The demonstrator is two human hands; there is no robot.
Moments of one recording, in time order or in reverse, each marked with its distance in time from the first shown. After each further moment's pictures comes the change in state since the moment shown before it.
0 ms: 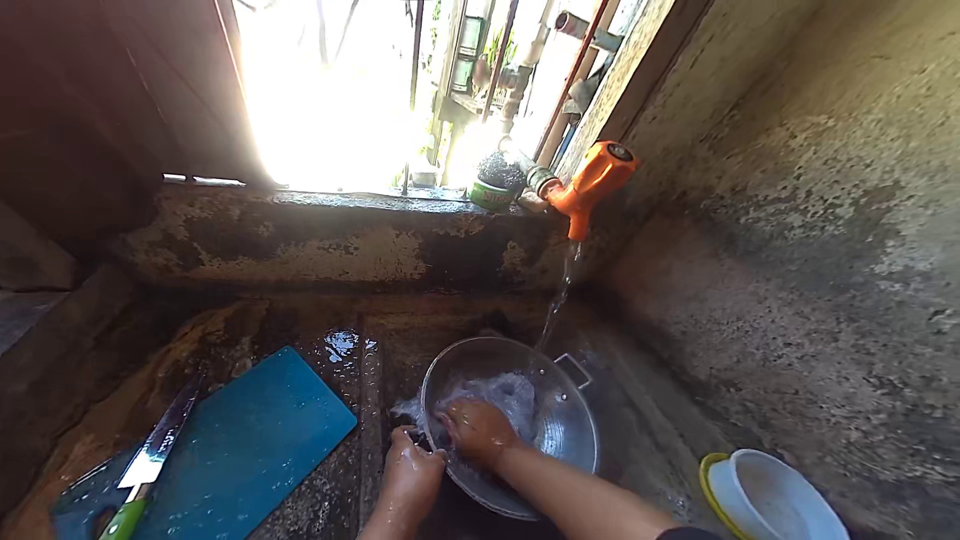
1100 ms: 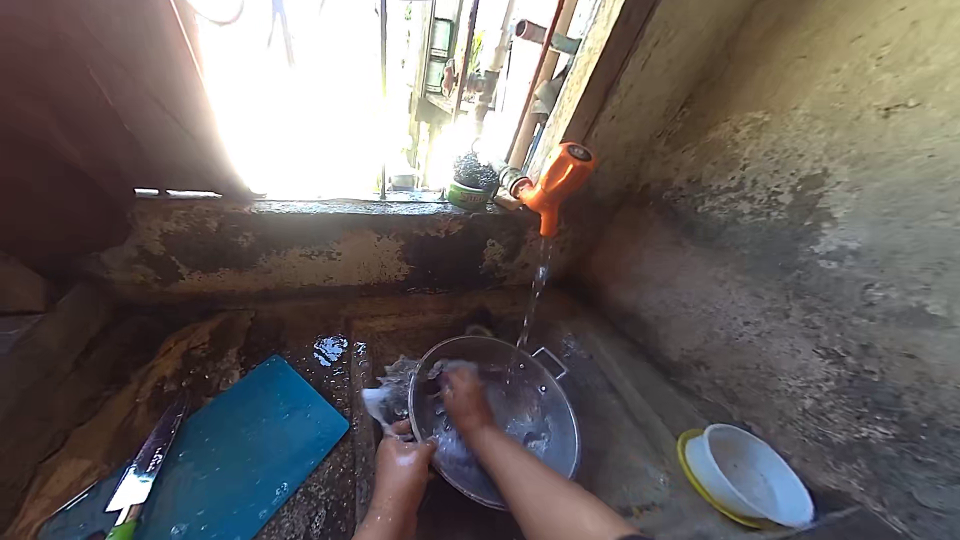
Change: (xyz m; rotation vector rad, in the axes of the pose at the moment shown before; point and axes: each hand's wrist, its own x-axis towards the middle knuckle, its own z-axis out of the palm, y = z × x) left_hand -0.002 -0.002 0.005 -0.475 0.048 0.045; right_hand 0.018 -0.013 -0.001 0.460 0.406 0.218
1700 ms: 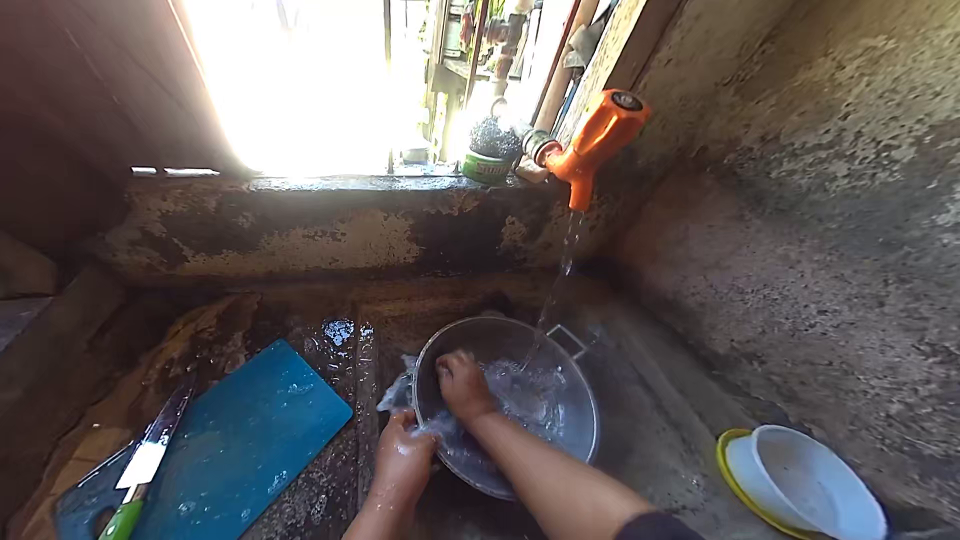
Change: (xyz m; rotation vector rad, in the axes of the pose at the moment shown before) left_hand 0.002 0.004 -0.001 0.172 0.005 -0.057; right_hand 0.012 -0.005 0.010 0.070 -0.012 -0.072
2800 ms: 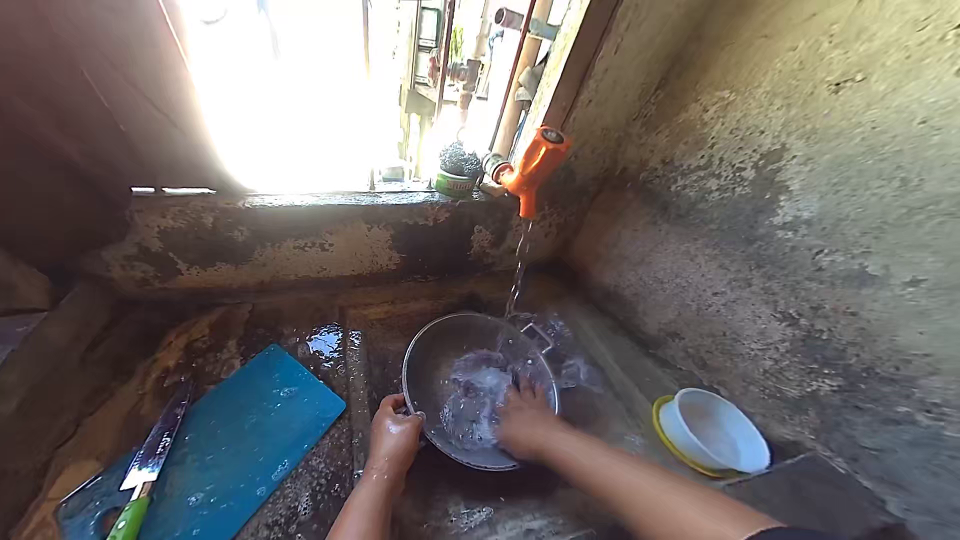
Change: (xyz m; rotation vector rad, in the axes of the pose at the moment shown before) left_hand 0.005 0.002 -0.002 0.036 -0.022 0.087; right_hand -0.089 0.038 -0.088 -0.647 -0.559 0.160
